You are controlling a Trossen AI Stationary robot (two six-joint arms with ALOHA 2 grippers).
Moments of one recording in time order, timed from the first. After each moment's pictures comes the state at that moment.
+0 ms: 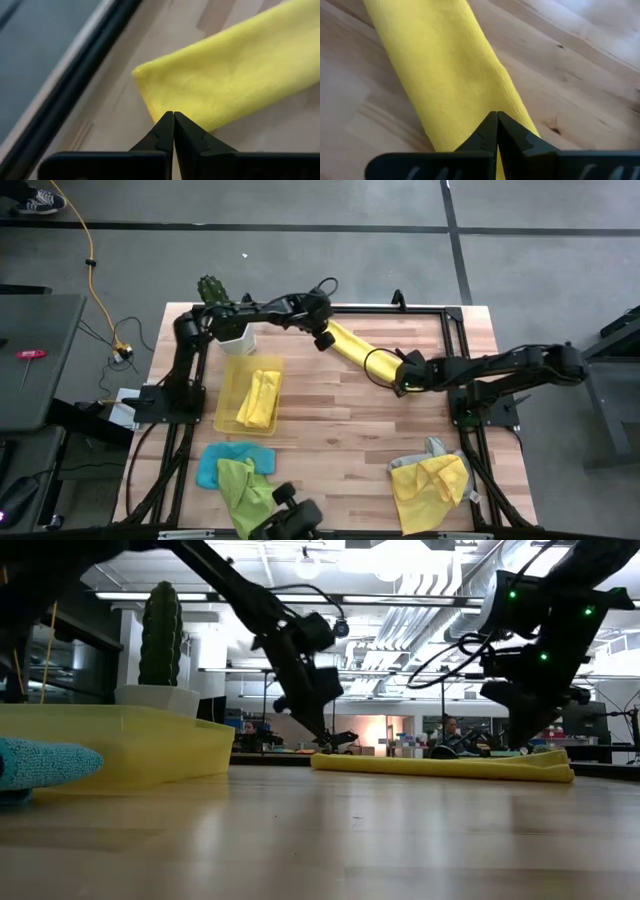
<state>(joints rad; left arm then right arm) 0.63 2.09 1.54 -0.45 -0.05 0.04 -0.13 1.16 0.51 -0.64 0.47 0.83</state>
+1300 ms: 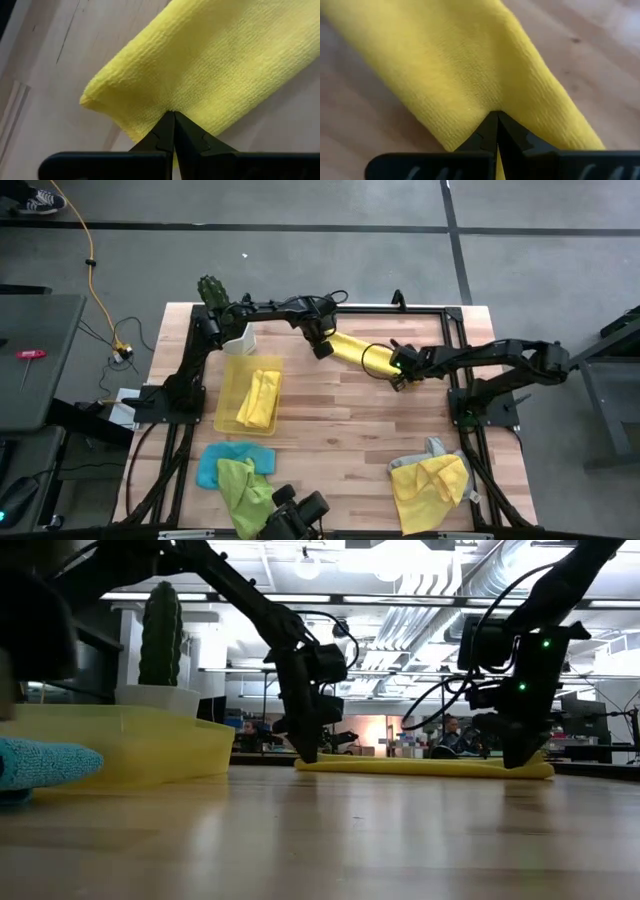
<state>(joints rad) 0.63 2.26 1.73 -0.77 0.01 0.05 -0.39 1.34 0.52 -0.51 0.31 0.56</state>
